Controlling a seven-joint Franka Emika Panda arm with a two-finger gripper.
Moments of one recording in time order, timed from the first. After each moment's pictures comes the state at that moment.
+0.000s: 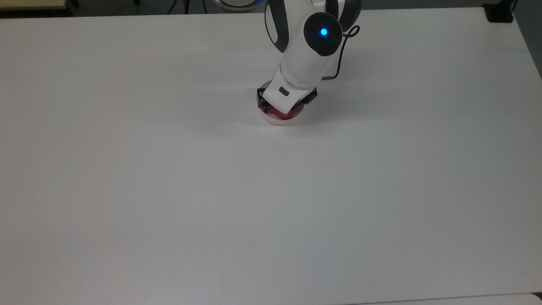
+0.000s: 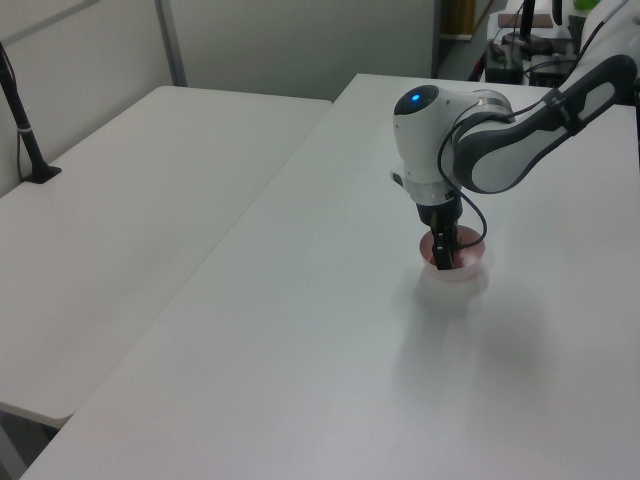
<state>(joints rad) 0.35 0.35 -0.05 -1.90 -0.13 2.03 0.17</state>
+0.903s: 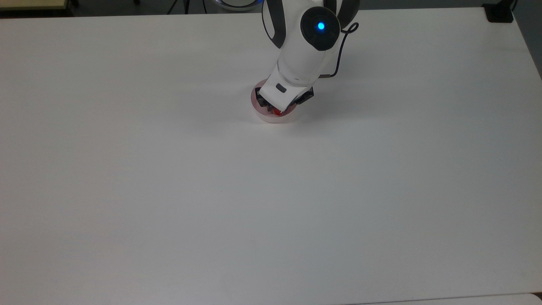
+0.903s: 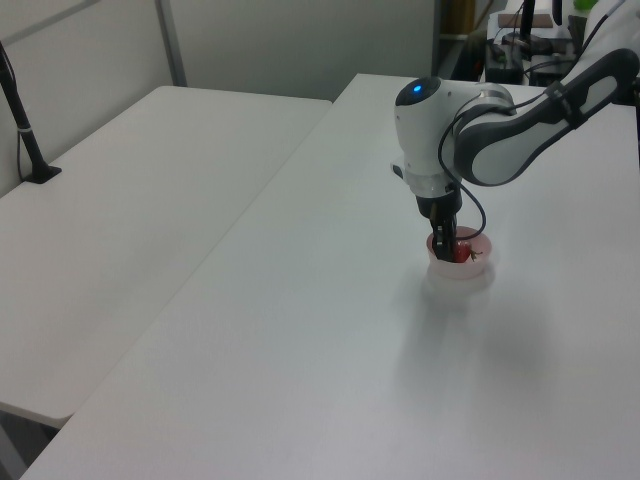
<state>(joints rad) 0.34 0.32 -0.06 -1.90 -0.13 2.03 0.17</state>
